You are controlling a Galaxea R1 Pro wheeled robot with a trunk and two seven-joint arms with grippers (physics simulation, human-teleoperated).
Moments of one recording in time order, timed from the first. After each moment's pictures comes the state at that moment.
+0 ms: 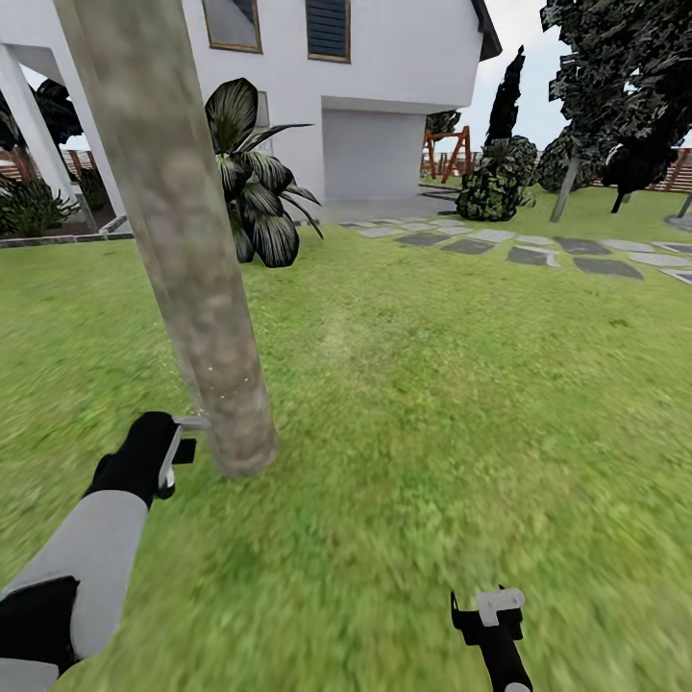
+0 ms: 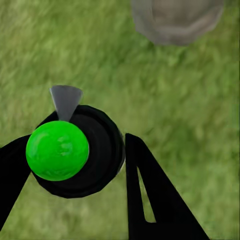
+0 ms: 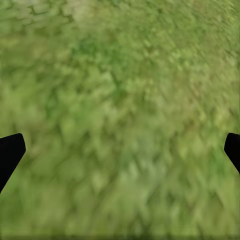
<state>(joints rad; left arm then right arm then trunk) -0.96 0.09 0.23 -0.71 -0.31 0.92 0.05 -0.51 -0.02 0.35 -0.05 -0.05 -0.62 -0.31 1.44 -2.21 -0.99</state>
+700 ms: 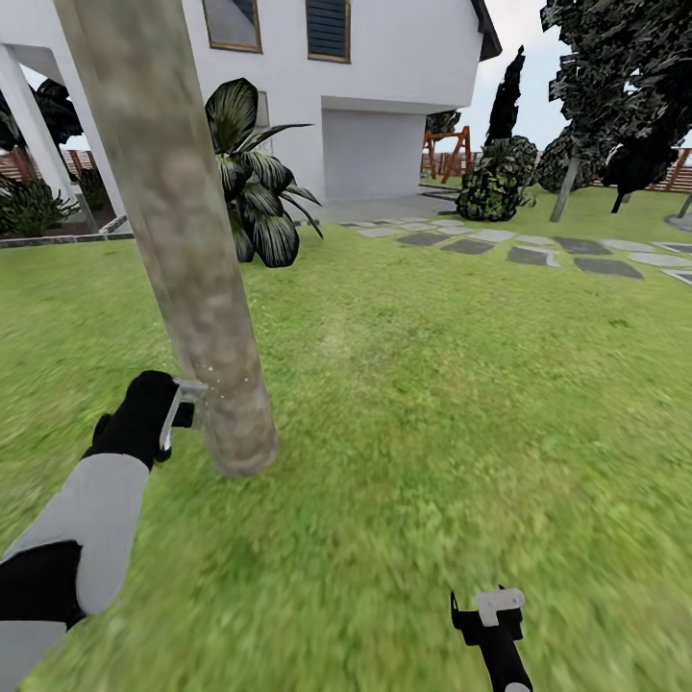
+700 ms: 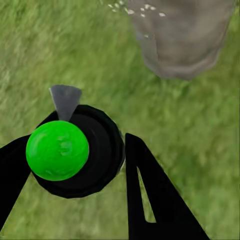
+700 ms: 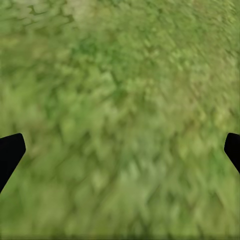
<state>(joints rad) -1.08 0.10 0.18 -0.75 -0.34 1.01 0.05 -0.51 -0.02 0.35 -0.05 -0.05 -0.61 -0.31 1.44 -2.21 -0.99</state>
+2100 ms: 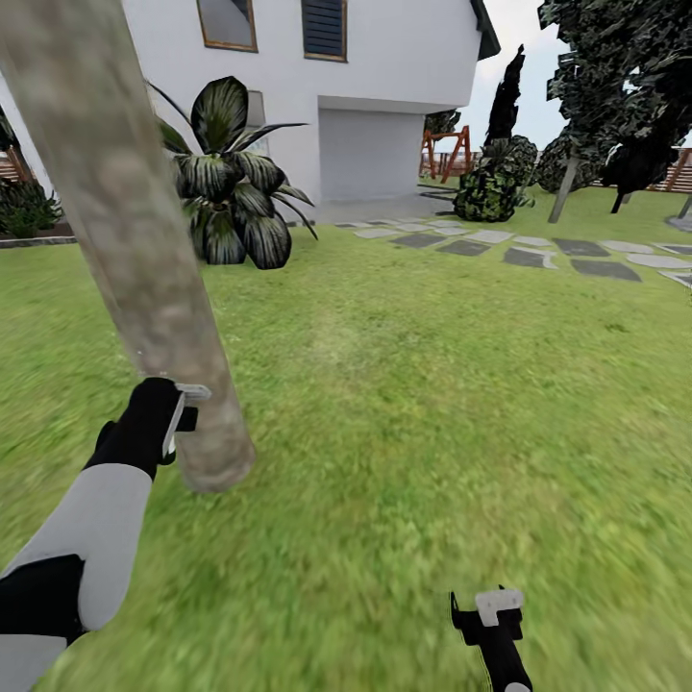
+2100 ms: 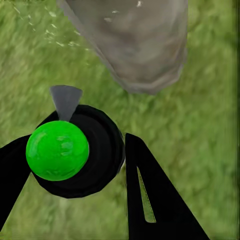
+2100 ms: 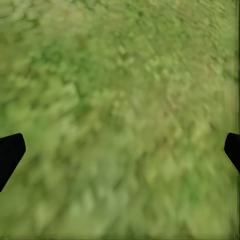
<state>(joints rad) -1.04 0.08 0.17 -0.79 -0.32 1.00 0.05 -0.51 -0.02 0.35 -0.05 -0.05 -0.62 -0.31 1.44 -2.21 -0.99</state>
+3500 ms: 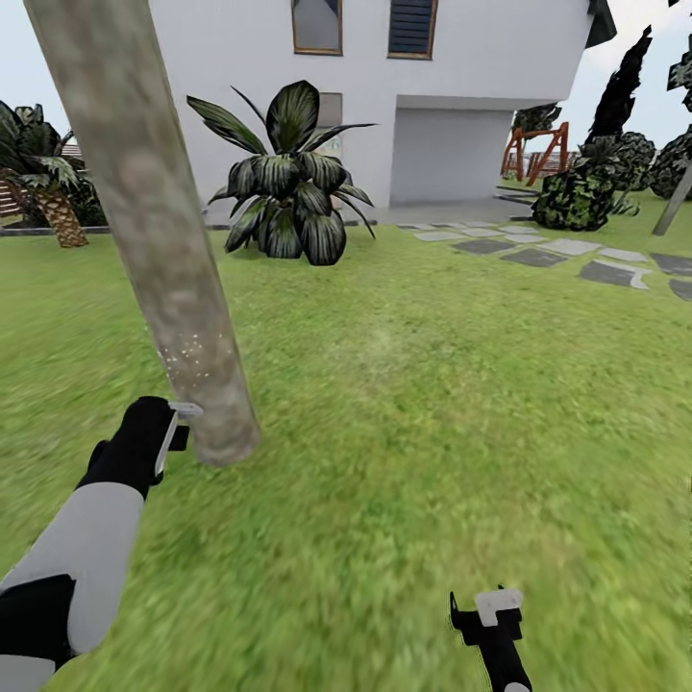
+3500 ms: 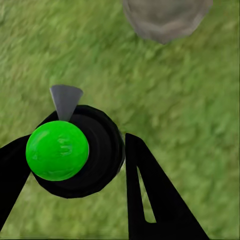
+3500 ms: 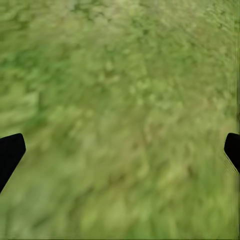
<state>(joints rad) -0.97 0.11 0.19 -0.79 -0.33 0.99 0.06 -0.51 -0.02 0.35 -0.05 -0.05 -0.62 -0.31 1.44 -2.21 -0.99</state>
